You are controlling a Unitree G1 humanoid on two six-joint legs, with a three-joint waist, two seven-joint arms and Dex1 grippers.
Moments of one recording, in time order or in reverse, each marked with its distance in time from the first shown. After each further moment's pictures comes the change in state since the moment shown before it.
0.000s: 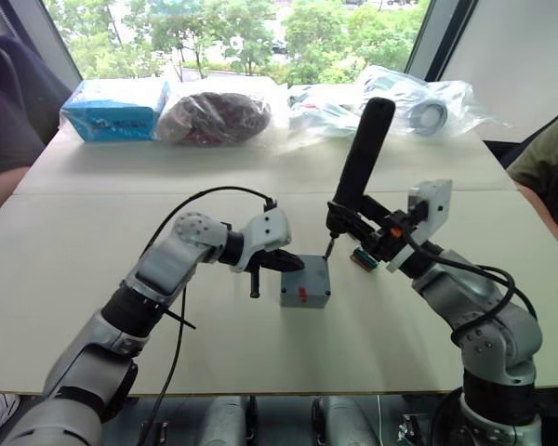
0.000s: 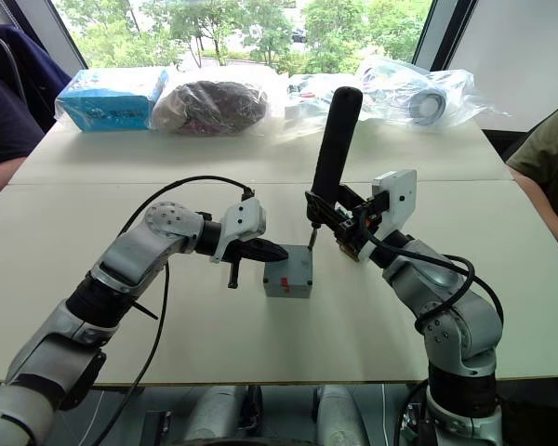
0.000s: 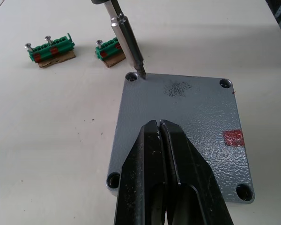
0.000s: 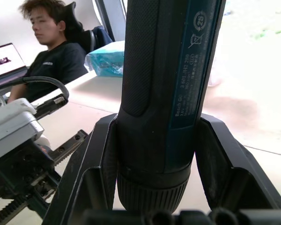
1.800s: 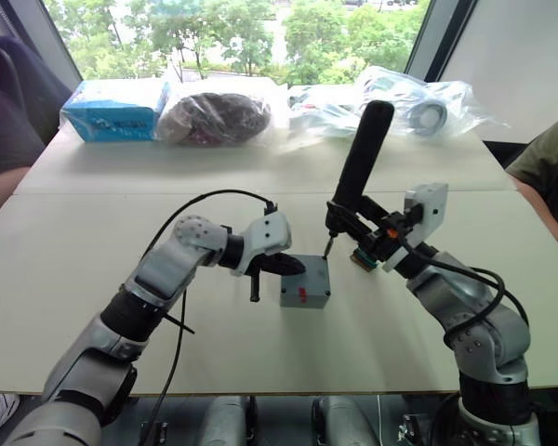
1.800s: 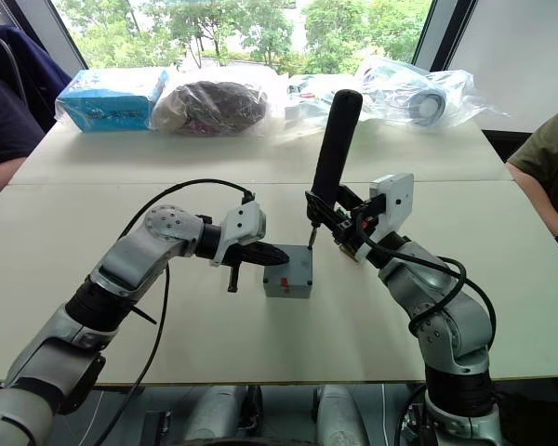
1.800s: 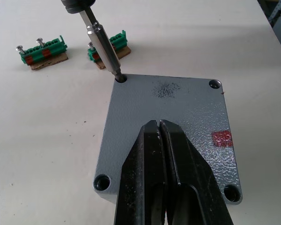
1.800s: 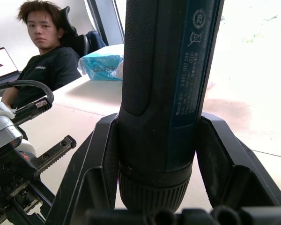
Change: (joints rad) left arm 0.022 0.000 0.002 -0.024 0.000 0.000 0.000; right arm 0.012 -0.005 0.050 0.052 -0.017 -0.097 -0.011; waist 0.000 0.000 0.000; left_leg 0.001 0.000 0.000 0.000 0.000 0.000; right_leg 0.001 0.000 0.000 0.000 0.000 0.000
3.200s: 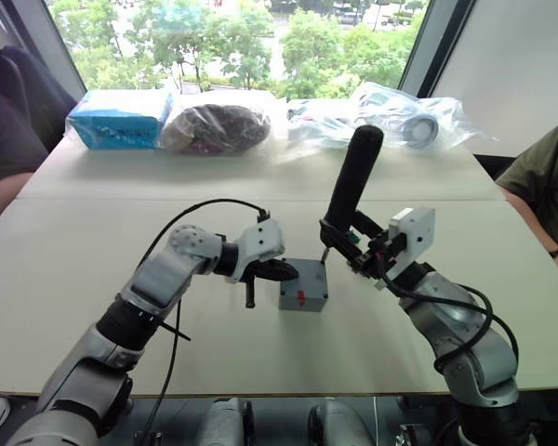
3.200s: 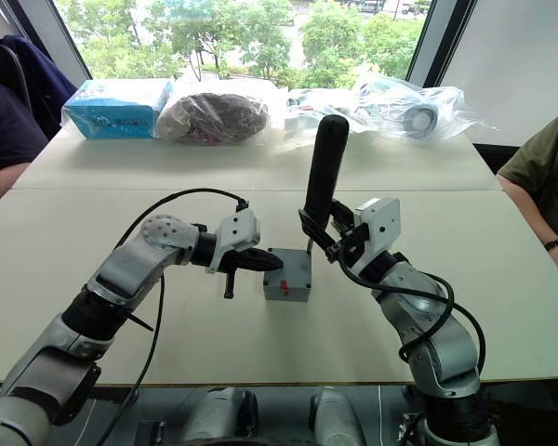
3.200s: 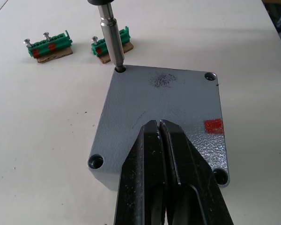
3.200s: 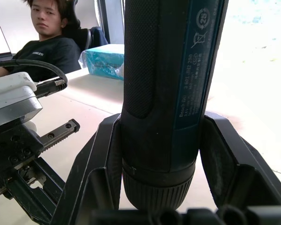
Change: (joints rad) left arm 0.058 0.011 0.010 0.000 0.008 -0.002 0.010; right arm 0.139 -0.008 0.125 -0.018 -0.188 -0.184 0.034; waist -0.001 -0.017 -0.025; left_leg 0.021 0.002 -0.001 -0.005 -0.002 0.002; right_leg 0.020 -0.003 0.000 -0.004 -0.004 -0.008
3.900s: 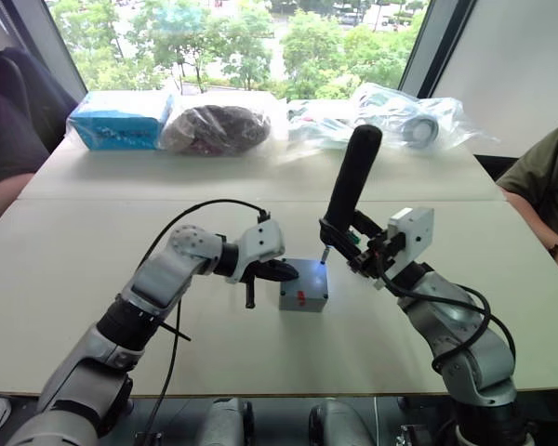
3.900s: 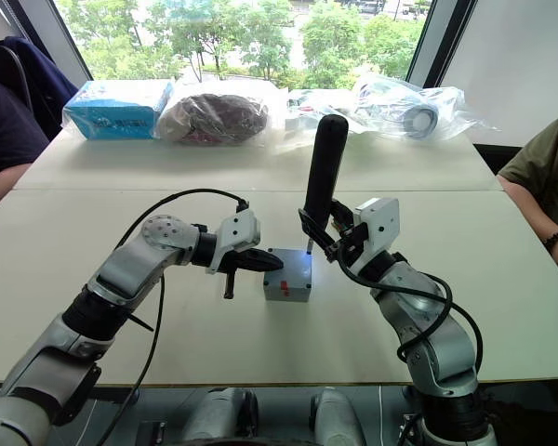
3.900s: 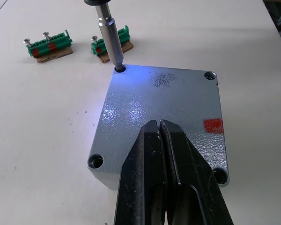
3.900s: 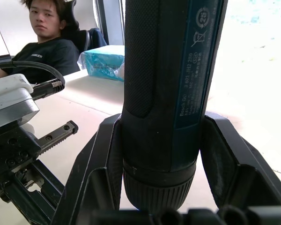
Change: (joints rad) left arm 0.000 -0.001 0.000 0.001 0.003 -0.003 0.000; right arm -0.007 0.010 0.001 0.007 -0.008 0.000 -0.001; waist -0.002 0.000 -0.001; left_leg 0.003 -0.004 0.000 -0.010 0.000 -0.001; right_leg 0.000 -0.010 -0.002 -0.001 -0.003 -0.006
